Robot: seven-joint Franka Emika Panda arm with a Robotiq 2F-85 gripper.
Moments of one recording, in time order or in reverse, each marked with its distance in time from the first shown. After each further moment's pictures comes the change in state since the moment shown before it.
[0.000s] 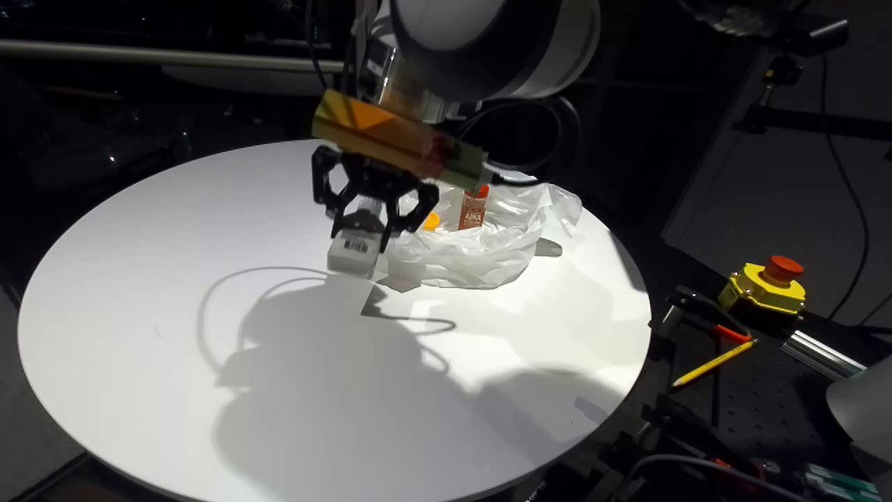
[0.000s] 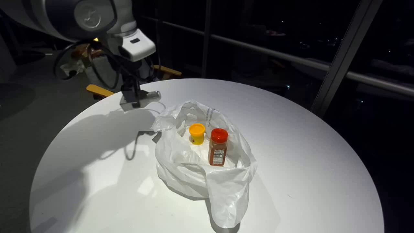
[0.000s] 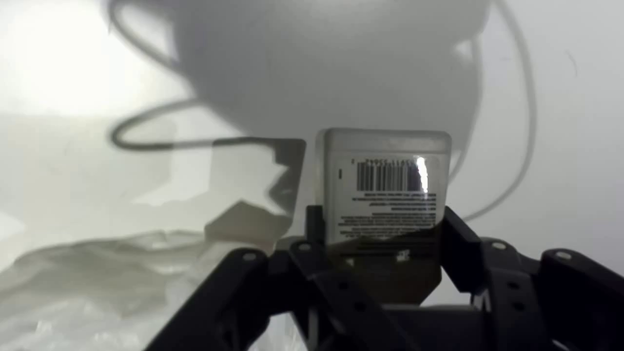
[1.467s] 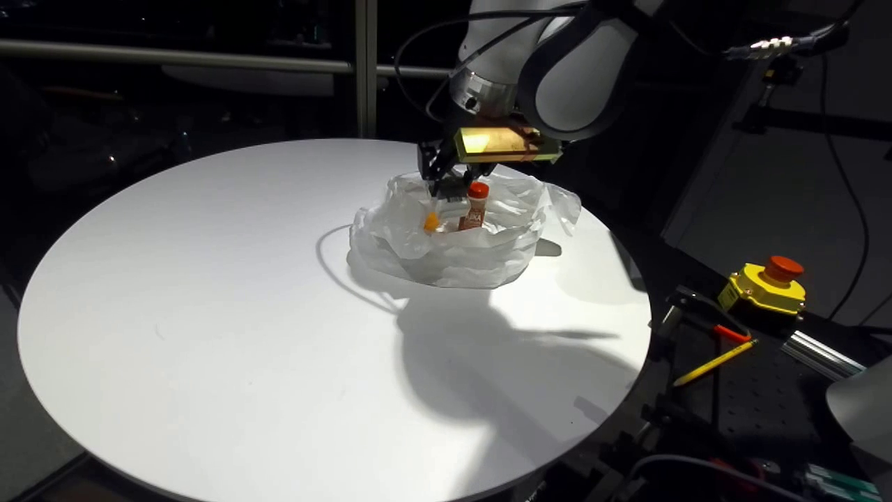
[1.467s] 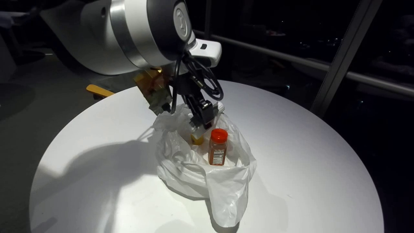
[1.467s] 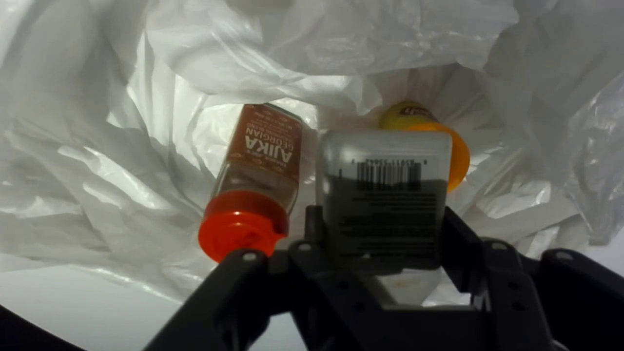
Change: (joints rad) arm -0.073 0.045 -0.288 -0.051 -0.634 0.121 -0.059
